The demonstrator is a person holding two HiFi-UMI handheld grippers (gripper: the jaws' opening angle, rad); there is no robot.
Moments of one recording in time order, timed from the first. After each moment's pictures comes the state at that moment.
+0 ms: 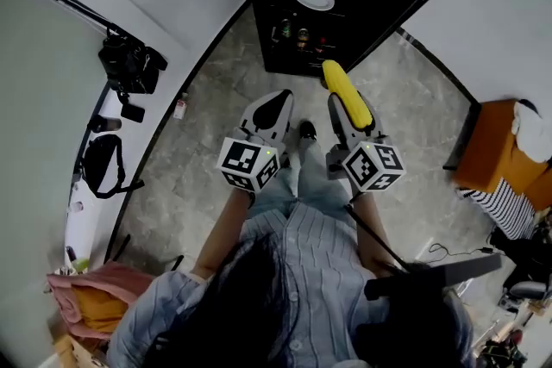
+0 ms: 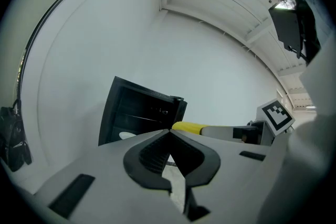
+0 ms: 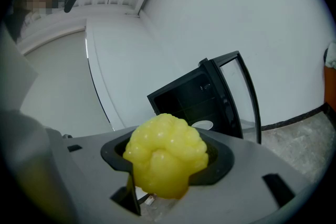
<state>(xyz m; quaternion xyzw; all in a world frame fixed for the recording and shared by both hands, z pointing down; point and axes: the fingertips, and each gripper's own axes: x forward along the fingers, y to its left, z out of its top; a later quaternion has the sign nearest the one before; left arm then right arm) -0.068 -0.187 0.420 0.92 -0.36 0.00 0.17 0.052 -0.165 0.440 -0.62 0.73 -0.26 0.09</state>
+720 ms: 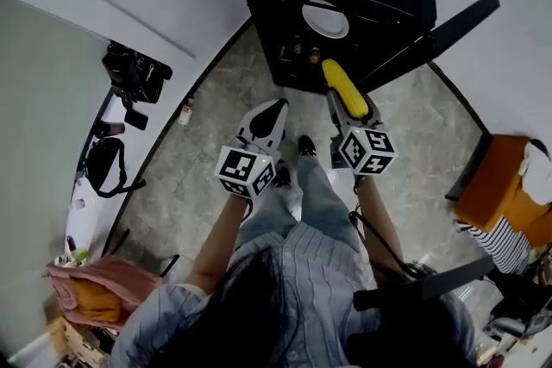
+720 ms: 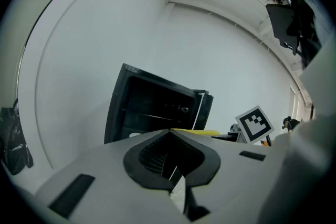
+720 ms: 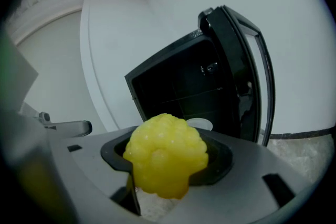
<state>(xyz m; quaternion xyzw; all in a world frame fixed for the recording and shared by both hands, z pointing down) -0.046 -0.296 0.456 0.90 -0.40 0.02 0.18 0.092 -0.320 0.515 -0.60 0.76 -0.26 0.00</state>
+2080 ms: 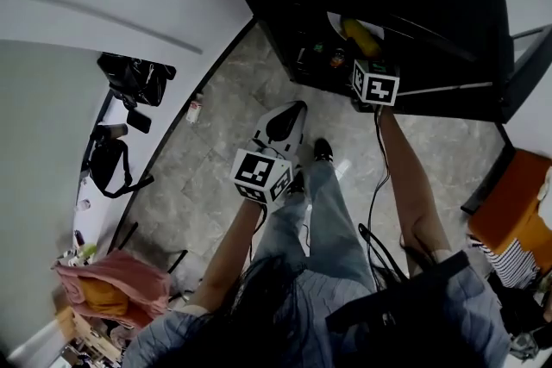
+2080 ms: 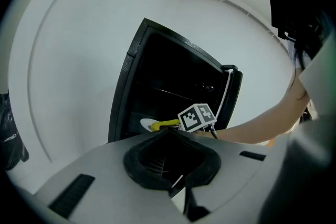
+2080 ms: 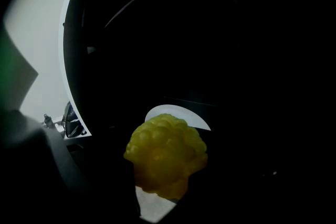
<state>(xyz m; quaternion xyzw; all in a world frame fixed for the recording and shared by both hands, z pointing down) -0.044 -0.390 0.567 0.88 -0.42 0.07 0.21 0.117 -0.551 0.685 -0.61 0.74 -0.21 -0.20</state>
